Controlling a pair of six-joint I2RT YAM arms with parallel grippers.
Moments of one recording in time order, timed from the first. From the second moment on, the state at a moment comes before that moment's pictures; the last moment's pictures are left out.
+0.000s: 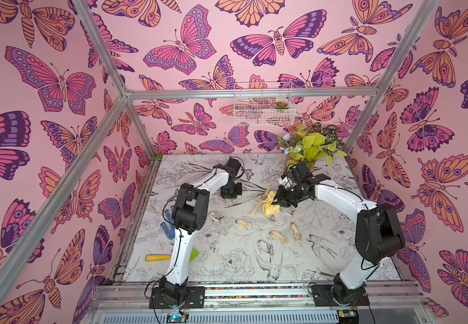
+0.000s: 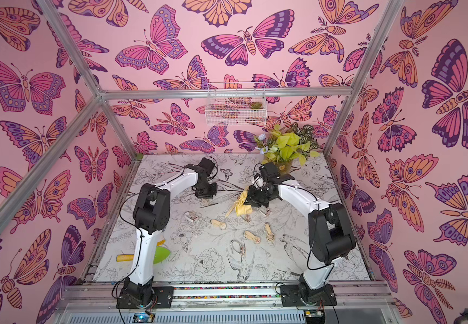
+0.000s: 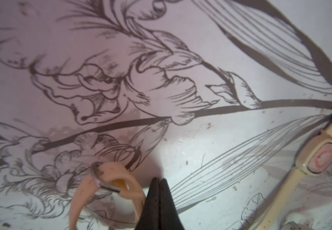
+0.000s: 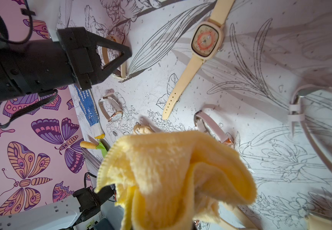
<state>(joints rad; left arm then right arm) -0.41 2.28 1.83 -0.89 0.12 -0.38 0.37 1.72 1.27 -0.69 -0.58 0.59</state>
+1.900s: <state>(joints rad) -0.36 2.12 1.56 -0.84 0.06 -0.48 0.35 1.72 1.27 -0.68 -0.61 0.57</state>
